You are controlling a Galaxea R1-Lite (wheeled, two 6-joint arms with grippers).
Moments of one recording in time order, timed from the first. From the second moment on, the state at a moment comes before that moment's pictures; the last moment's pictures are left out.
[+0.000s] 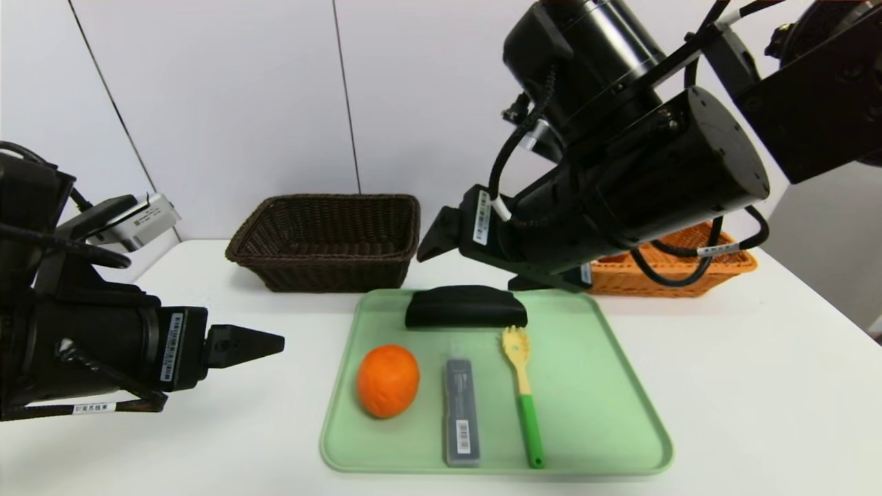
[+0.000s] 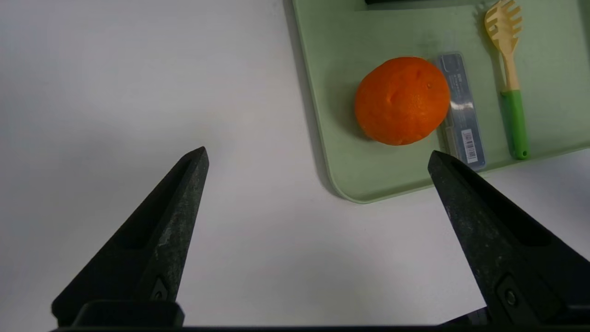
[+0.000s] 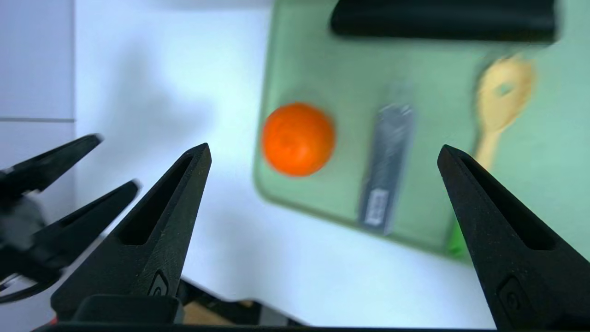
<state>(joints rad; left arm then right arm) -0.43 1.24 -0.98 0.41 -0.02 -0.32 0.86 1.89 -1.96 0.83 -0.07 0.79</state>
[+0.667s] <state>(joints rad) -0.43 1.17 -0.91 0.40 -0.02 -0.32 0.99 2.05 -1.96 0.78 -0.07 0.88</state>
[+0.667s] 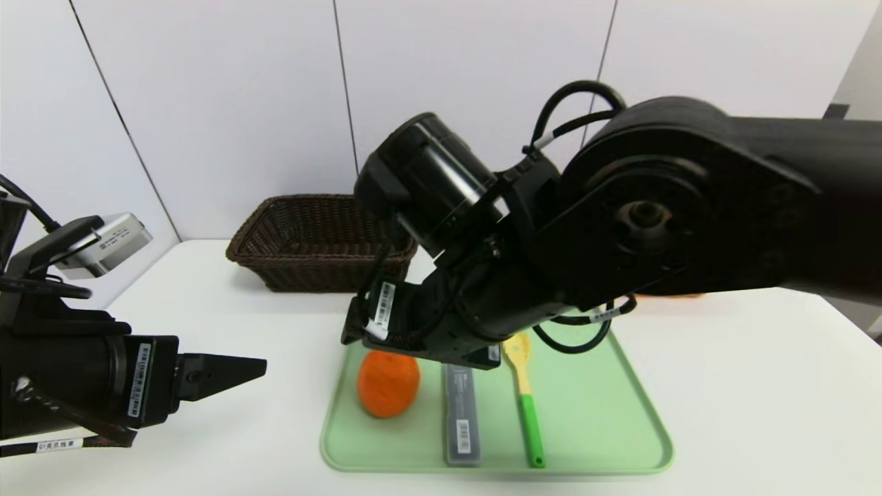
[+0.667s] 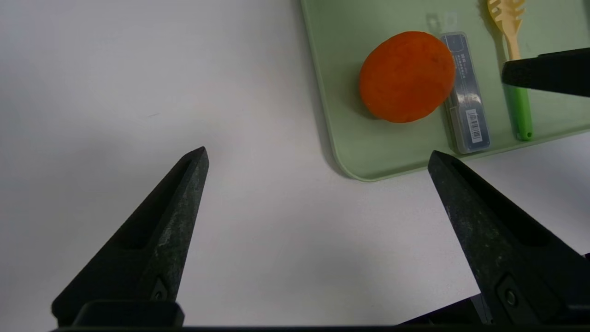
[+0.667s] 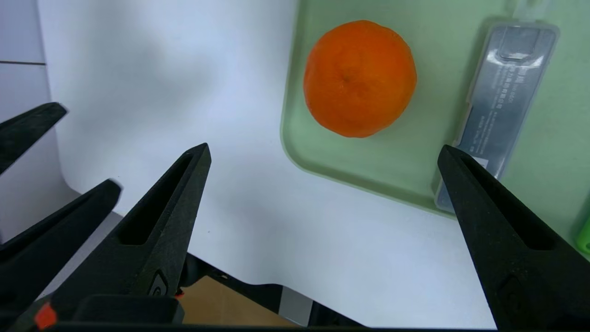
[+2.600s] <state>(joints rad) -0.43 1.16 -0.91 0.40 -0.02 -0.31 0.99 2.28 -1.96 0.65 -0.19 0.78</state>
